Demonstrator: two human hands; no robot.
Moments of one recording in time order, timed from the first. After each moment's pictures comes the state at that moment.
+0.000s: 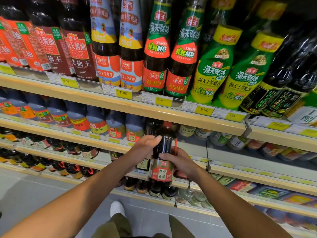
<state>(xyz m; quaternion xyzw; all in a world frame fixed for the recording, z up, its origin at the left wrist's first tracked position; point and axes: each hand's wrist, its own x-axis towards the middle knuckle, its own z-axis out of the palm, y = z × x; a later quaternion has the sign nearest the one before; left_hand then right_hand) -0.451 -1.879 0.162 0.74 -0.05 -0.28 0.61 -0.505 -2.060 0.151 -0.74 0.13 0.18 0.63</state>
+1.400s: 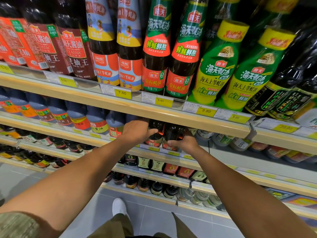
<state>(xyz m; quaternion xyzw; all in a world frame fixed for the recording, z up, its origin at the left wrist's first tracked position) -0.368 -1.886 0.175 0.98 -0.16 -0.07 0.07 -0.423 -2.103 0.130 -0.85 0.24 0.14 0.44</state>
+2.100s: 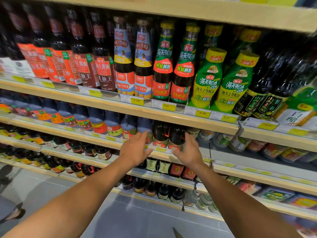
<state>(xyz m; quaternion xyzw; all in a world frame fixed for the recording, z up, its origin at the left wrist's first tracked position) -0.465 -1.825 0.179 0.97 -0.19 0.00 0.13 -0.510 -2.065 0.169 -0.95 0.11 0.00 0.28</state>
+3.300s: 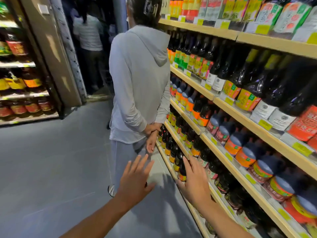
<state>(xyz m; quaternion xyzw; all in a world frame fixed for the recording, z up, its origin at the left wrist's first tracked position) -0.679 -1.174 0.149 0.97 0.23 0.07 0.03 -0.506 -1.360 0.158 -0.89 -0.43 -0.08 0.13</state>
